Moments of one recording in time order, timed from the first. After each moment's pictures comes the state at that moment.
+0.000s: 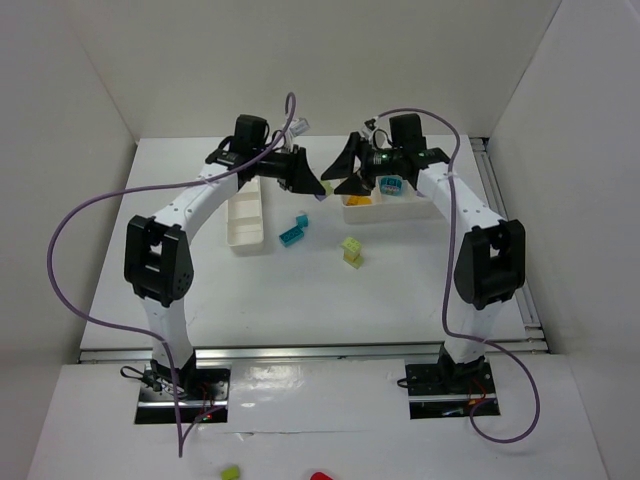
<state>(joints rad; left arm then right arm) -0.33 1.93 1.71 -0.39 0.96 -0.13 0.27 1.83 1.61 -0.43 -0.90 0.74</state>
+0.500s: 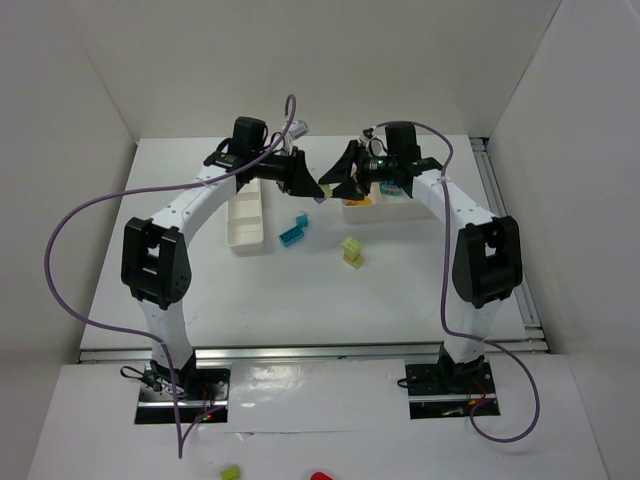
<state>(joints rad) -0.33 1.91 1.68 -0.38 0.98 -0.09 0.28 1.84 1.52 -0.28 -0.90 0.89</state>
